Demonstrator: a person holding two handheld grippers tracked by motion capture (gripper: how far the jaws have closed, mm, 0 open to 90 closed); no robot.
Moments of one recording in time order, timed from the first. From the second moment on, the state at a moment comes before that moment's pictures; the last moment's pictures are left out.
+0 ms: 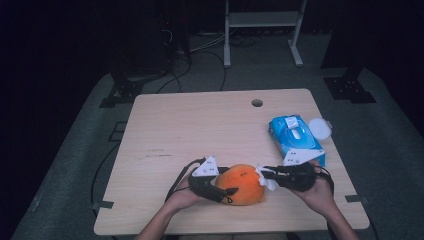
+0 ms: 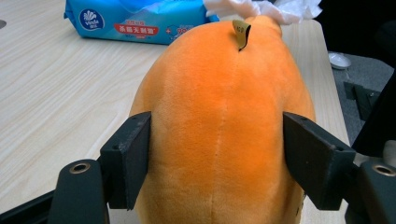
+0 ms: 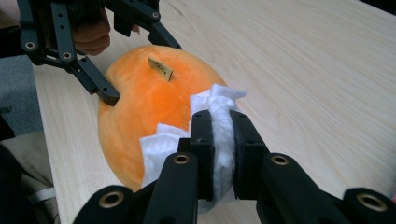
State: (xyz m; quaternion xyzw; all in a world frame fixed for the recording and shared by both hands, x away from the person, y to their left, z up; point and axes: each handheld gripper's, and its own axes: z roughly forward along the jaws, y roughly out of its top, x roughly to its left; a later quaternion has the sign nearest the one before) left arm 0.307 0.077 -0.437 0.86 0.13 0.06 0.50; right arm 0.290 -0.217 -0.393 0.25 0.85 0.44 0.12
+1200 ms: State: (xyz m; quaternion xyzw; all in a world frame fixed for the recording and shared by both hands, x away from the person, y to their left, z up) left arm 0.296 0.064 -0.434 0.86 0.12 0.09 0.49; right arm 0.288 -0.199 -0.385 0.23 0.84 0.48 0.09
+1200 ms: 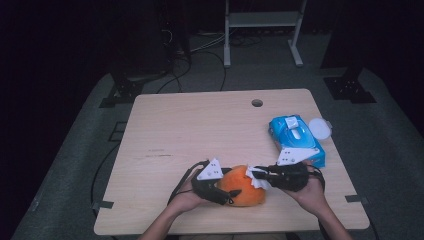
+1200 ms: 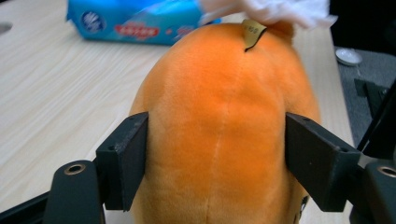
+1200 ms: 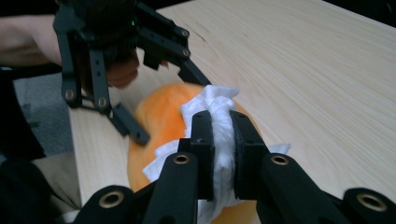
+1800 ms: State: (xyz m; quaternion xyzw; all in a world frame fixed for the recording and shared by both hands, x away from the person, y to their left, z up) left arm 0.288 0.058 -0.431 0.87 0.08 0.11 0.48; right arm 0.288 -0.193 -0.387 0.23 0.84 0.49 0.09
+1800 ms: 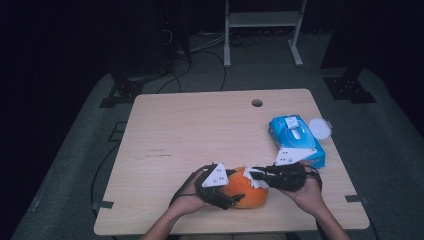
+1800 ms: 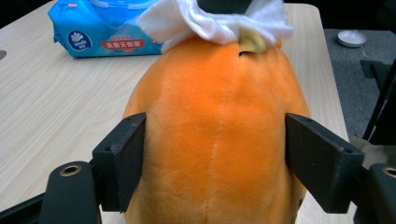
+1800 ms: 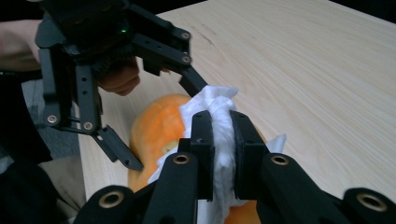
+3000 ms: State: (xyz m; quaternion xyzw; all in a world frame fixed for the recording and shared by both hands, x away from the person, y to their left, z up) left arm 0.296 0.061 -0.427 0.85 0.13 0.12 0.50; right arm 0.288 -0.194 -0.384 0.22 0.84 0.48 0.11
